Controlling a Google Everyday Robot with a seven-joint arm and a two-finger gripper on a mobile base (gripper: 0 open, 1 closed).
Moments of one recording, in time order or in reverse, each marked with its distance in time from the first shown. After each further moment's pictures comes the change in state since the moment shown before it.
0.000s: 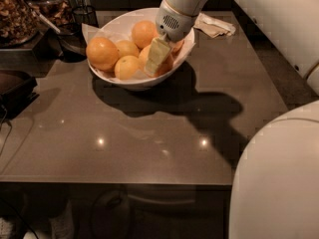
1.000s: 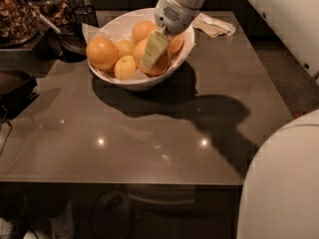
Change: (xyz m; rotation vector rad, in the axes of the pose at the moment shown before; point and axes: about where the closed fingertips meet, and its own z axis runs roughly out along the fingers) arm -0.013 0.008 -0.021 0.005 -0.072 -0.020
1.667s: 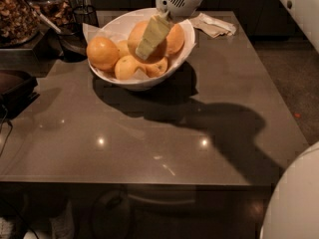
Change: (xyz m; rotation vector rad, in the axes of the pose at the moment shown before) arm -0.018 0.017 -0.035 0.011 -0.103 -0.042
